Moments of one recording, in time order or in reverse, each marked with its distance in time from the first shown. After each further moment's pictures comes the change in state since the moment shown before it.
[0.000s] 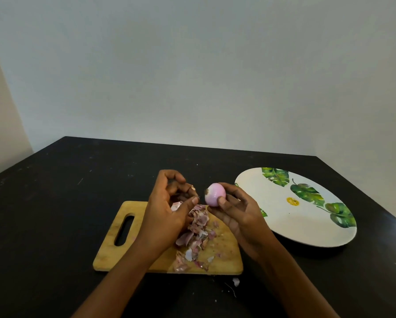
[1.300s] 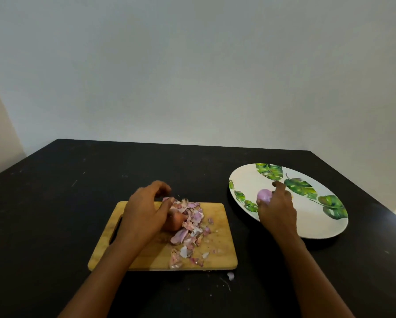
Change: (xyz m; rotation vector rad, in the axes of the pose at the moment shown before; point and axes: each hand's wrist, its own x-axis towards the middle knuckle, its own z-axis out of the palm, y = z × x) left_hand 0.015 -0.035 -0.019 0.608 -0.023 -0.053; right_hand 0.016 0.000 -0.077 -1.138 0.595 -0.018
